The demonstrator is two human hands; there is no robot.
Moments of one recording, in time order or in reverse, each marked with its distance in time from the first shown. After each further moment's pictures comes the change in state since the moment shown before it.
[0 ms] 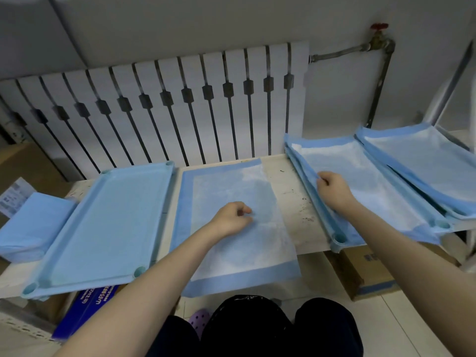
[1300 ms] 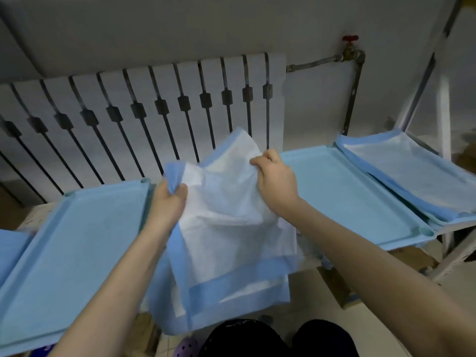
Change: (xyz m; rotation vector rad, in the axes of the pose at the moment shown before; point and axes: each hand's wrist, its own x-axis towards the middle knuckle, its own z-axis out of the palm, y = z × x) left_hand -0.011 0.031 -0.081 -0.485 0.529 0.071; right_hand 0.019 -0.092 0.044 -0.324 0.188 -0.341
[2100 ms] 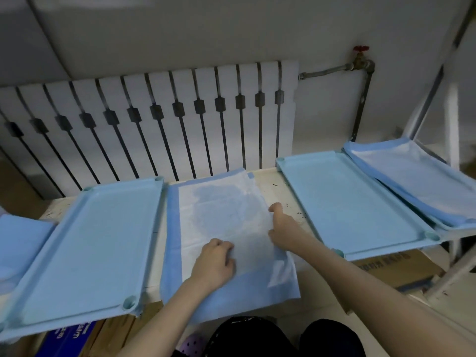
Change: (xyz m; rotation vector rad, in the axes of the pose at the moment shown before) left_hand -0.046 -0.126 0.025 0.842 -0.487 0.203; right_hand -0.074 0.009 0.032 0.122 -0.612 0.291
